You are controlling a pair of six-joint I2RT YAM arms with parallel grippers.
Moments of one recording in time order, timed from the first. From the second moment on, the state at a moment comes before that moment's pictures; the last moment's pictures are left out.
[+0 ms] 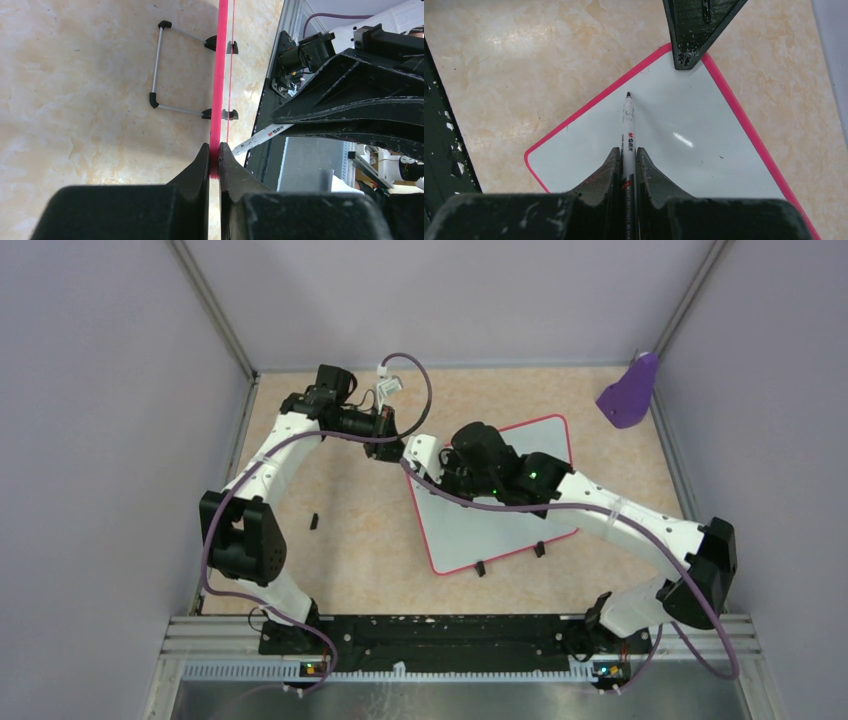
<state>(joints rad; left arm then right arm) -0.24 1.66 1.49 -0.84 1.11 0.23 0.97 1.41 1.33 -0.57 -0.06 -0.39</state>
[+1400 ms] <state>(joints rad) -0.24 1.66 1.49 -0.83 1.08 0.23 0.94 1.43 1.40 -0.54 0.06 -0.39</state>
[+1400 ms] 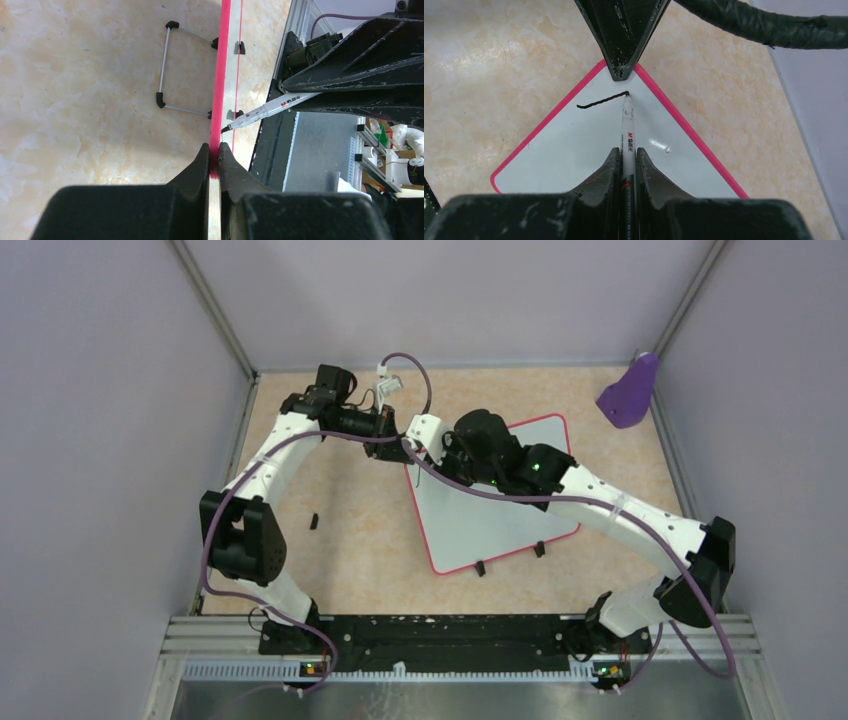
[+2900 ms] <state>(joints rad) -0.24 1.66 1.49 -0.83 1.08 0.23 0.97 1.40 1.31 -0.58 0.04 -0.37</state>
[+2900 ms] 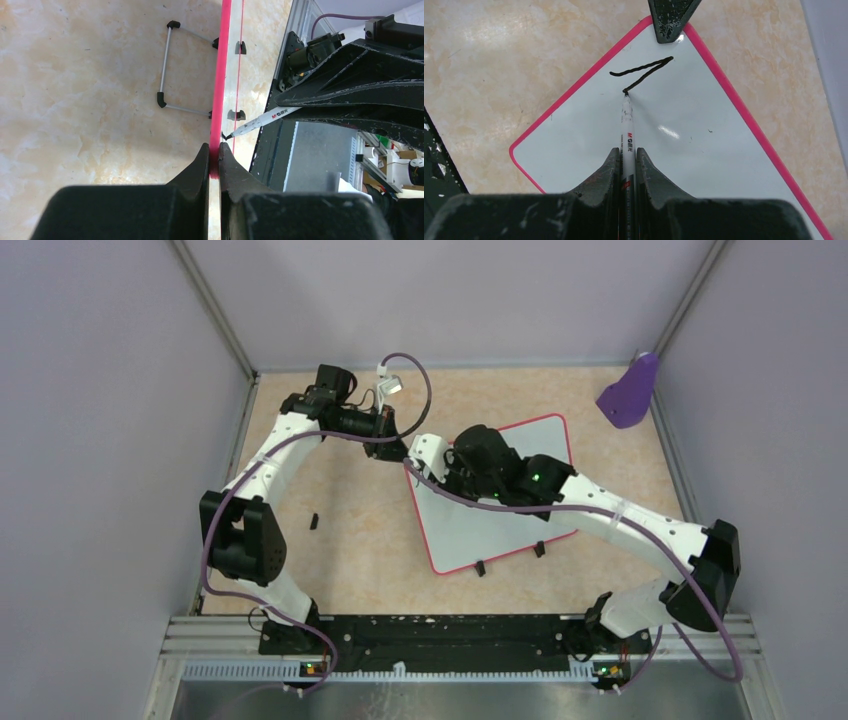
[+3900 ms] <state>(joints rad) -0.24 1.66 1.48 -0.82 1.08 0.21 0.89 1.37 1.38 -0.60 0.03 -0.38</state>
